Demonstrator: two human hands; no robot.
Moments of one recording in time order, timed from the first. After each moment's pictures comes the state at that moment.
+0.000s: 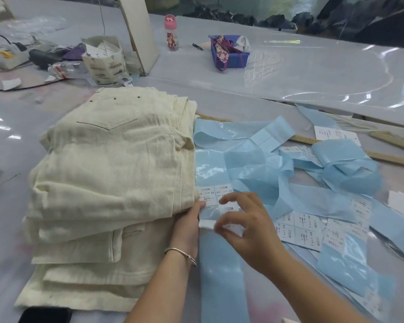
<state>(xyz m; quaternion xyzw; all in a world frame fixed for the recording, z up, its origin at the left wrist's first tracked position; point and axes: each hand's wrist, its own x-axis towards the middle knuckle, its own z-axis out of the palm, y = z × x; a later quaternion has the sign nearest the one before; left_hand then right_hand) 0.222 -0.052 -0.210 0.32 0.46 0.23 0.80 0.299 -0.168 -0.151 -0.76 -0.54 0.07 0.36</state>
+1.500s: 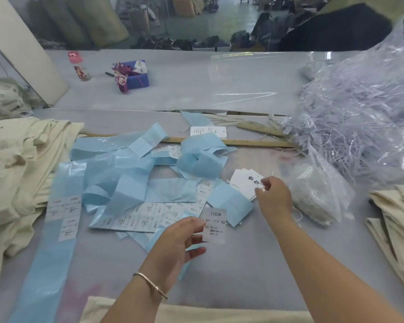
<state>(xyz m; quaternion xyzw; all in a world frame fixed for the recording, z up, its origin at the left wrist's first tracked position) 0.382 -0.359 -0.141 0.52 0.32 0.05 0.79 0.610 -0.470 -0.195 -0.91 -0.09 0.03 0.41</state>
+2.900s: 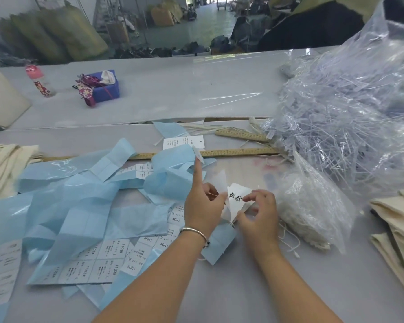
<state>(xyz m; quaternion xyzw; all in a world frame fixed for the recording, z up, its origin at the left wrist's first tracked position) 0.583 -0.352 -0.199 0.78 0.24 0.25 0.52 0.622 -0.474 -0.223 -0.82 -0.15 -0.04 0.55</state>
